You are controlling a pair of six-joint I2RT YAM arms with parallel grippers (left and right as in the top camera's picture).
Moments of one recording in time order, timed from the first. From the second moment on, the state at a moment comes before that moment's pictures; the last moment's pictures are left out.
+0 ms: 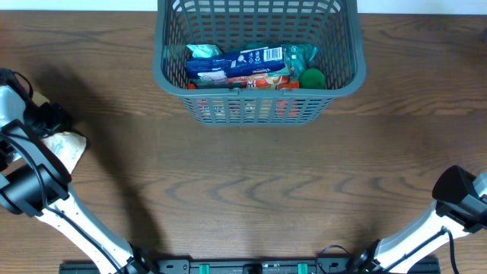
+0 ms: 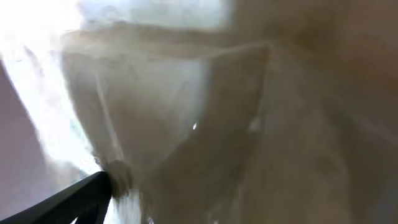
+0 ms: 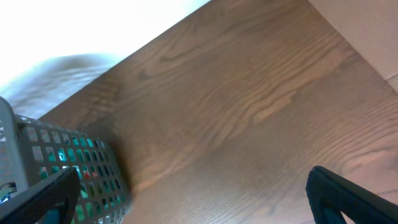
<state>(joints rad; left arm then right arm) 0.62 2.26 1.73 -0.95 -0.01 -0.22 -0.58 2.04 2.84 -1.69 -0.23 0.12</state>
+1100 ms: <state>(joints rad) 0.56 2.12 1.70 -1.03 0.07 -0.16 -0.58 2.04 2.84 -1.69 -0.23 0.12</state>
